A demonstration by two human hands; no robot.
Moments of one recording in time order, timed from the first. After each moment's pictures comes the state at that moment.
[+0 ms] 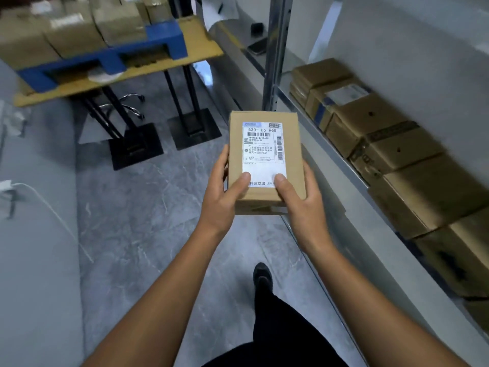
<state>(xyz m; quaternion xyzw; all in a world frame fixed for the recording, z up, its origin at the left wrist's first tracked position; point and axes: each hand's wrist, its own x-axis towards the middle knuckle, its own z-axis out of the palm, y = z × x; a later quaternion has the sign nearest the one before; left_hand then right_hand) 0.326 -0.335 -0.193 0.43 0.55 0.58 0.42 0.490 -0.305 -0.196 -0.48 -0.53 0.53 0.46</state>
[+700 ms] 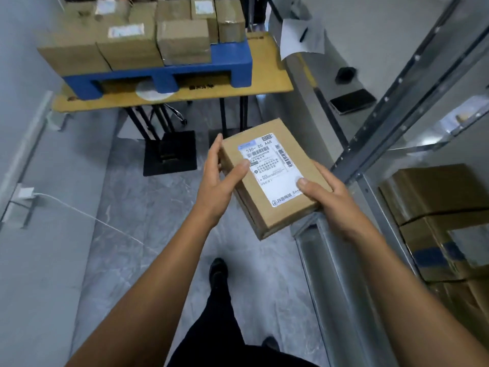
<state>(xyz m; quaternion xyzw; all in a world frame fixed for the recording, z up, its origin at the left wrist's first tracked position) 0.069 -0.038 -0.208 0.32 0.63 0.61 0.37 0.293 0.072 -0.200 -0.37 -0.63 0.64 0.23</state>
